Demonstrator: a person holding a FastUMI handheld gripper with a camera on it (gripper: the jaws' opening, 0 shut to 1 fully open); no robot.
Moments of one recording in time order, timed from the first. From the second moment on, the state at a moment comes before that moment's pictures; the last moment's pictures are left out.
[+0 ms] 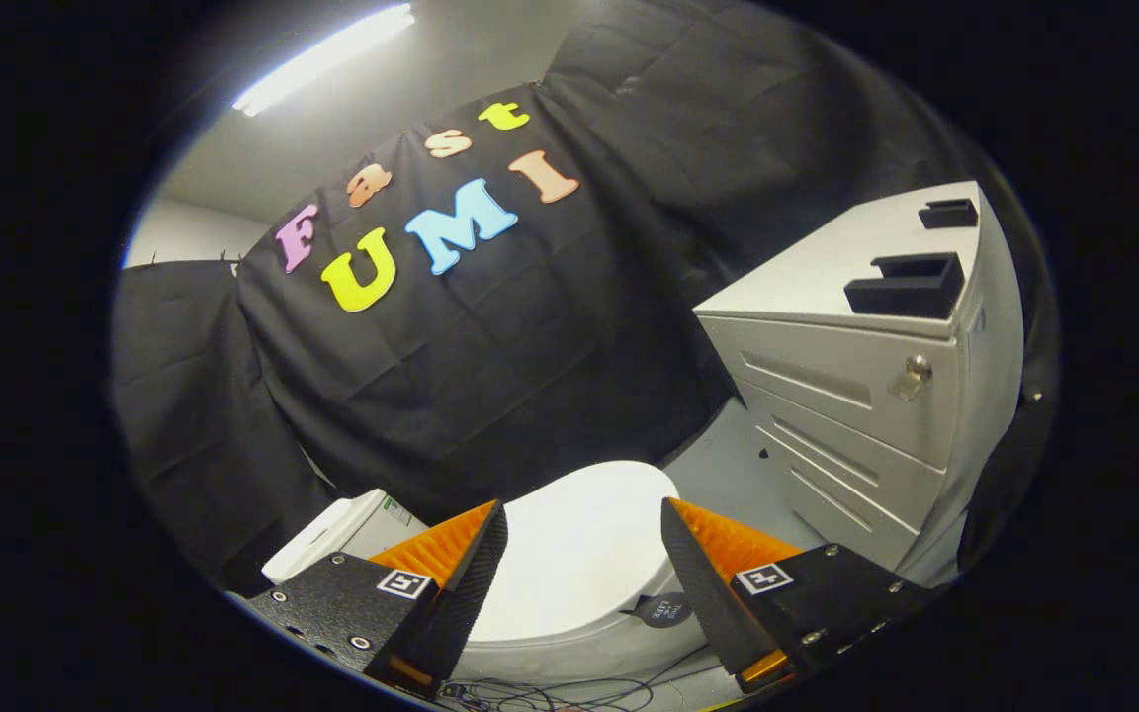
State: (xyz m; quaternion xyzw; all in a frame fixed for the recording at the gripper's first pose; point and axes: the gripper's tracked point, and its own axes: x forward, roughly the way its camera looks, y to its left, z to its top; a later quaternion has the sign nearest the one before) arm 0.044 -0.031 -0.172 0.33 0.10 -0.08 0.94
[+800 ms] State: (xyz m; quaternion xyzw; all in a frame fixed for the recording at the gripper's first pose) arm 0.033 -0.013 -0.270 0.45 0.16 -0.13 0.87
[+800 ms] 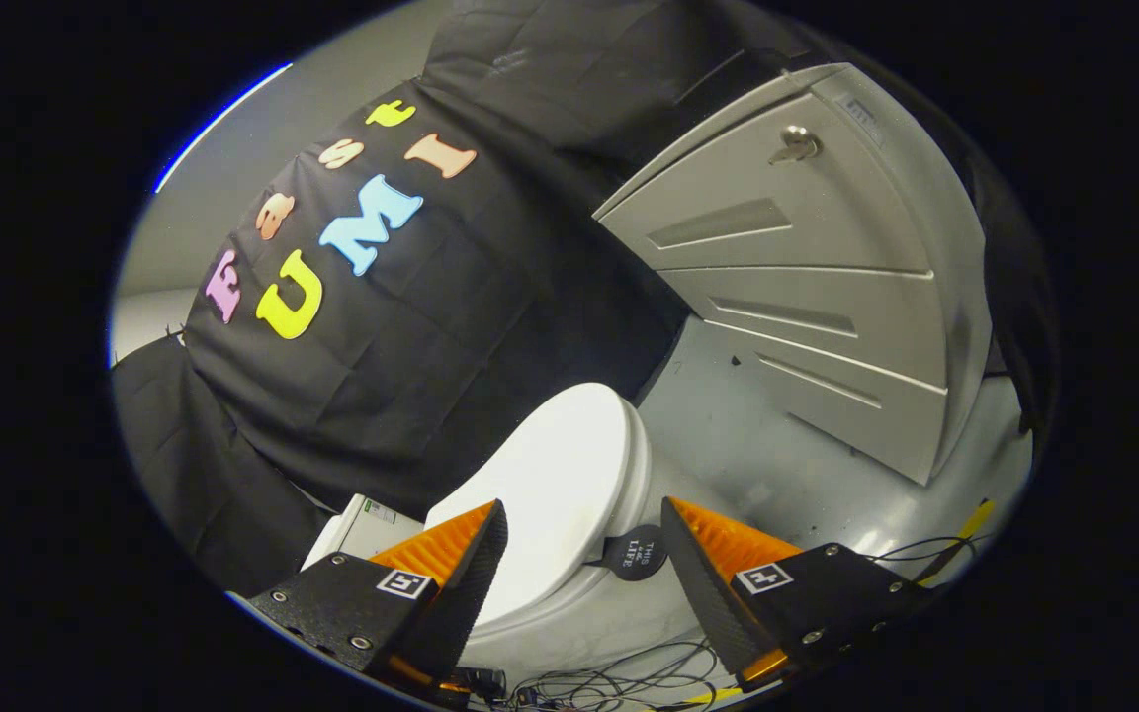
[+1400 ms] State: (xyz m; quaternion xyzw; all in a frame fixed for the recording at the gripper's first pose) arm 0.030 0.009 -0.333 0.57 0.20 -0.15 0.78
